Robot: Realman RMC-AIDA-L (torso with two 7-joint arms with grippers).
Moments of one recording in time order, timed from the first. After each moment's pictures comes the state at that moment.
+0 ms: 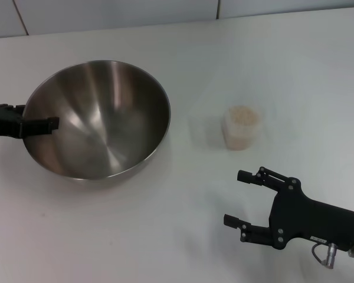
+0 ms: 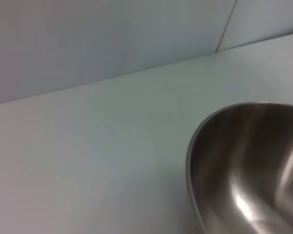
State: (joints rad) left arm -0.44 -2.07 0.95 1.01 2.21 1.21 -1.99; right arm 0.28 2.08 -0.47 -0.19 -2.00 -1.66 0.46
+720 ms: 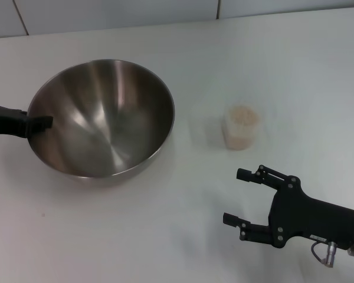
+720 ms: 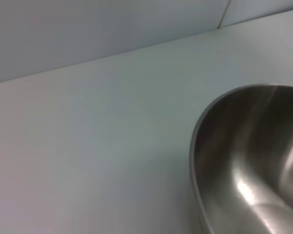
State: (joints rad) left arm -0.51 -2.06 0.94 1.00 2.32 1.24 -2.08; right arm 0.28 2.08 -0.47 -0.19 -2.00 -1.67 0.46
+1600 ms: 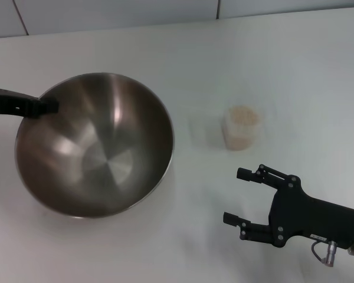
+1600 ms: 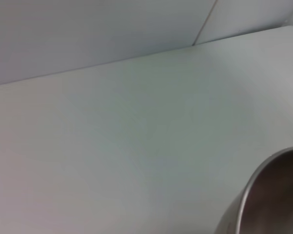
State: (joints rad) left arm -0.64 -2.01 0.87 0.89 2.32 1.35 -2.13; right arm 0.29 2.08 -0.47 -0.19 -2.00 -1.67 0.46
